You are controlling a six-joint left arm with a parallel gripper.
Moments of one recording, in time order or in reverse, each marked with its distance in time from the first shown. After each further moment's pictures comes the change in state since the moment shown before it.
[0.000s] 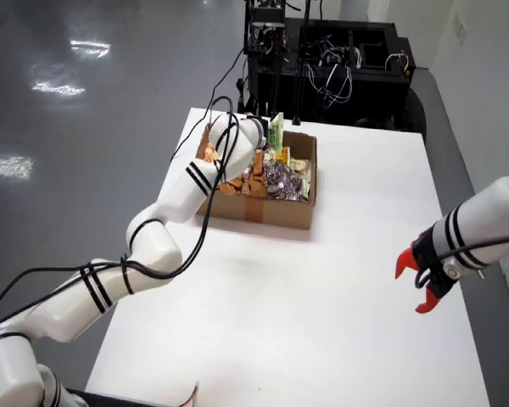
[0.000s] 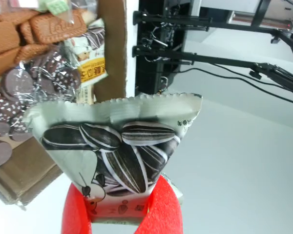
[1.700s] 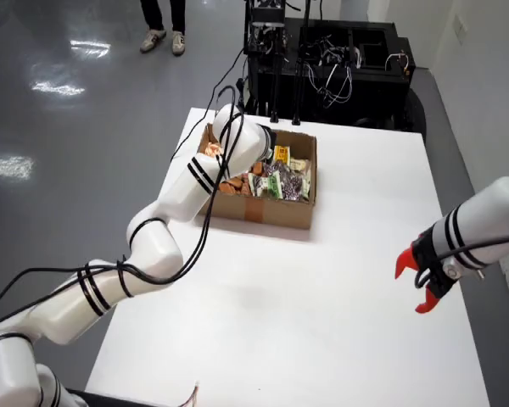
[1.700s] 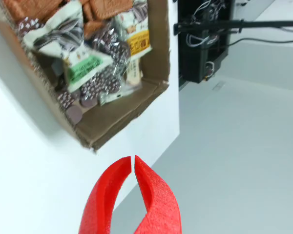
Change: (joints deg) arm -5.3 -5.8 0.1 -4.1 15.7 9.5
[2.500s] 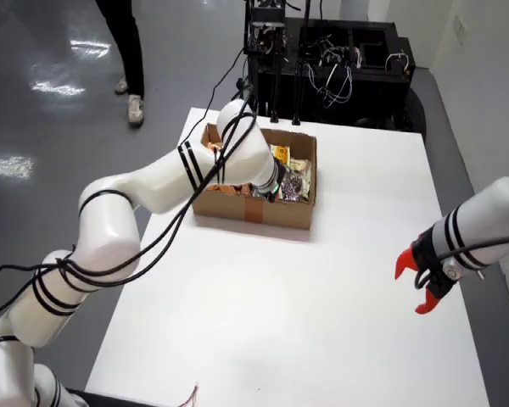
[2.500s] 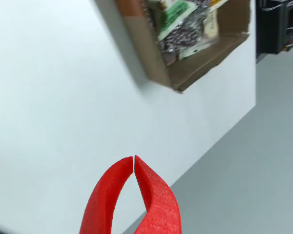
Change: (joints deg) arm -10.8 -28.6 46.1 -3.1 -0.3 -4.1
